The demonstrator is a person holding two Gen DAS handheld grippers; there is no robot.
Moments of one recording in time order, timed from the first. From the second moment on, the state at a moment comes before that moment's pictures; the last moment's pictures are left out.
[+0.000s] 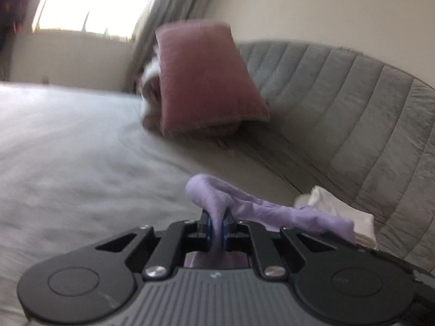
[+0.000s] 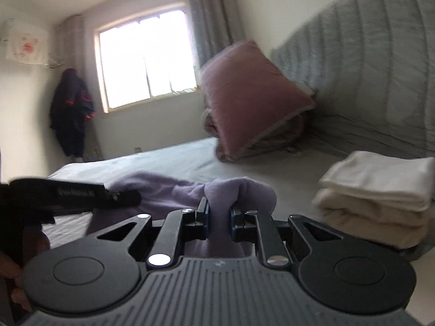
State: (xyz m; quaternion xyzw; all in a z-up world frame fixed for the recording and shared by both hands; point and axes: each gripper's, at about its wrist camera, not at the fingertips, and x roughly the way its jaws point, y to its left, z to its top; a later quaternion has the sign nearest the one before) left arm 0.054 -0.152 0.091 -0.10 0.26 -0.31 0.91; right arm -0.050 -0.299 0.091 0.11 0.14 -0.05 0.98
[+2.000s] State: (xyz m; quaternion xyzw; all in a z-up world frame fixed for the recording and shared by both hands) left arm 0.033 -0.200 -0.037 -0.14 0.50 -0.30 0.80; right arm -0.053 -0.428 -0.047 0.37 0.39 0.04 0.84
